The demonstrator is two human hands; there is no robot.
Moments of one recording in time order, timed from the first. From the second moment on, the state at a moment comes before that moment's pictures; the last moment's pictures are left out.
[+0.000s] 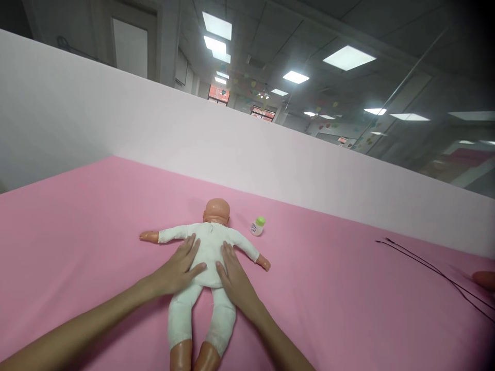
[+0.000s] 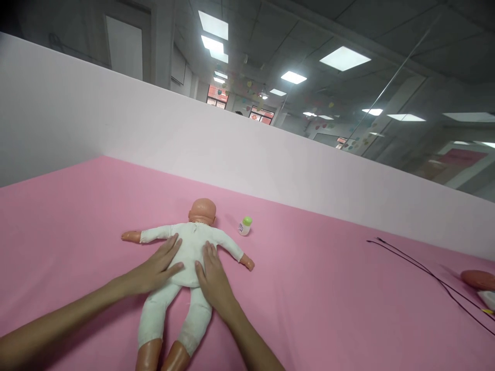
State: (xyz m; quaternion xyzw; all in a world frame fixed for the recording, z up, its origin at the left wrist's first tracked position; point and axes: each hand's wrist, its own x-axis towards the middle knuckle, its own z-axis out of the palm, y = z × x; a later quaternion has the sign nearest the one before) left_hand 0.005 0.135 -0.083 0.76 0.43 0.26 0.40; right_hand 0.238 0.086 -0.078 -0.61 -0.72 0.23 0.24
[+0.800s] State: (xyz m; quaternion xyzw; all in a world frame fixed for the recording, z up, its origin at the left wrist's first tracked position) left_hand 0.043 0.203 -0.089 0.79 0.48 0.23 0.30; right_hand 0.244 0.150 -0.077 -0.62 -0.69 0.20 0.32
